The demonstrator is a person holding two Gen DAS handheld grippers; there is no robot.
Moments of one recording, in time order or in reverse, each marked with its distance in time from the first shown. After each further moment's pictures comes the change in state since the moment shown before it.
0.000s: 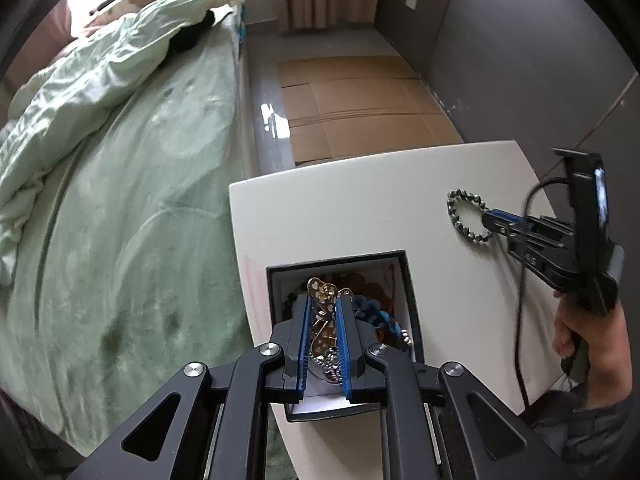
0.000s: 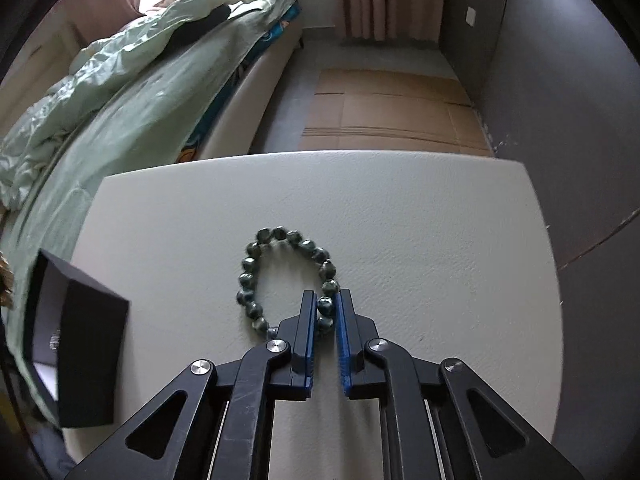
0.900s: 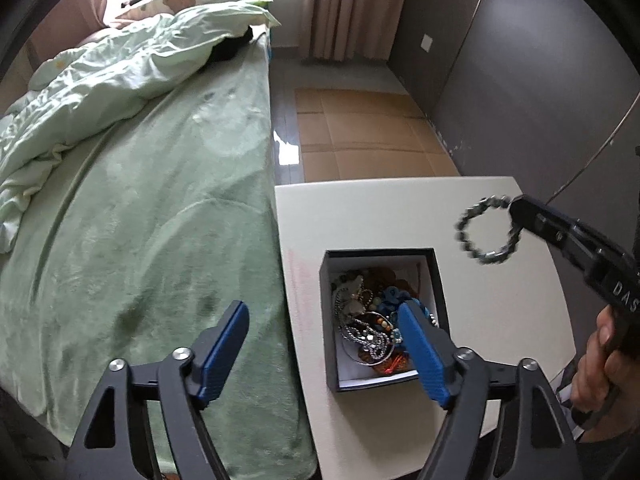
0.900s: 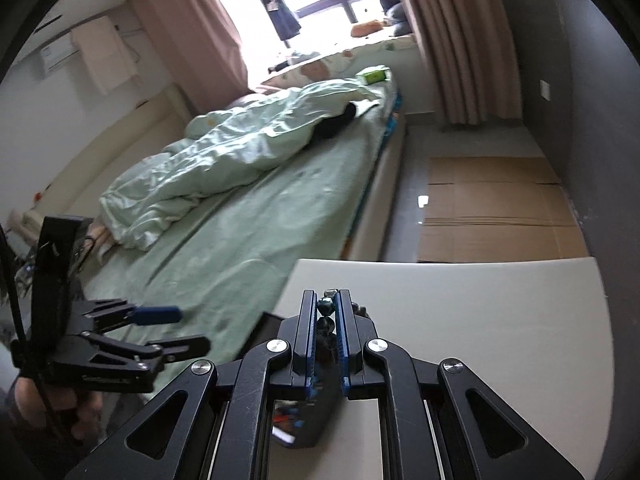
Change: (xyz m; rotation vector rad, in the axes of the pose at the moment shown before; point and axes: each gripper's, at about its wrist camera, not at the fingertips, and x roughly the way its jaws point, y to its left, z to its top) left arm -0.035 0.051 -0.037 -0.085 -0.138 -0.037; right arm -0.117 0.102 -0.001 -0.081 -0.313 0.370
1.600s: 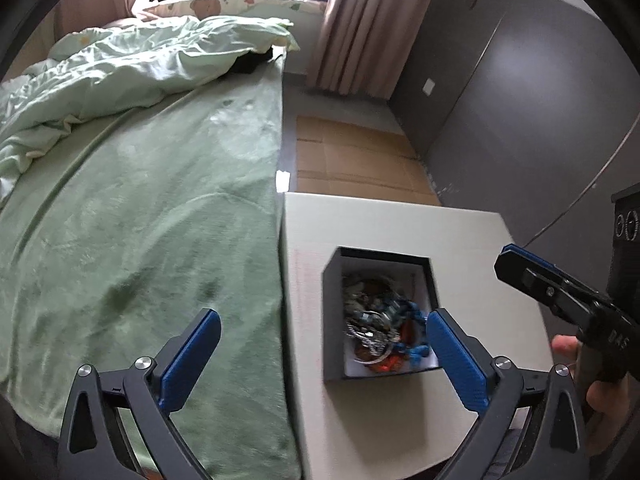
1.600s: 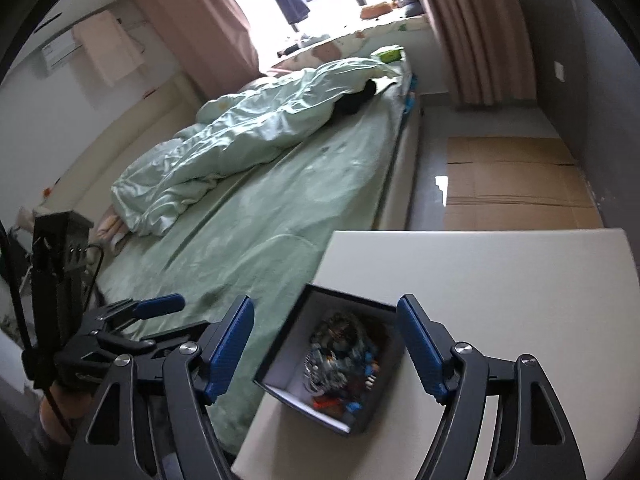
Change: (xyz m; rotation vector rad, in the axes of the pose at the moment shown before) left arm -0.018 0.024 -0.038 -0.114 -0.142 -0.097; right arm 0.012 0.025 -0.025 0.036 0.047 0.029
